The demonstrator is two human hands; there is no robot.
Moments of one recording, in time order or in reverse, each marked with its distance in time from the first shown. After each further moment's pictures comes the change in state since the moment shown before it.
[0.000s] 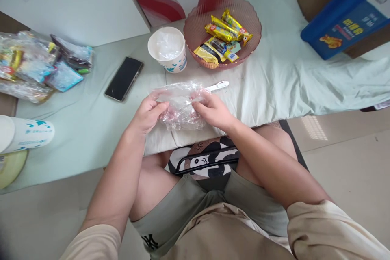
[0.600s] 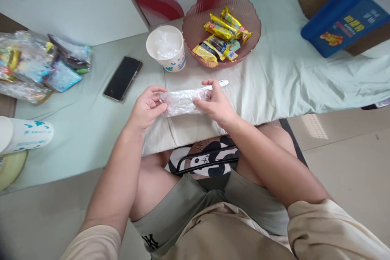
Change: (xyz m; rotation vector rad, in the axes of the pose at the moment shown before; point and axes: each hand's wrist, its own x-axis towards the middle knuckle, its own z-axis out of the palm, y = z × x) left_hand 0.004 0.002 -0.004 0.128 0.076 0.150; right_hand 0.005 0.002 -0.005 0.083 0.245 -0.015
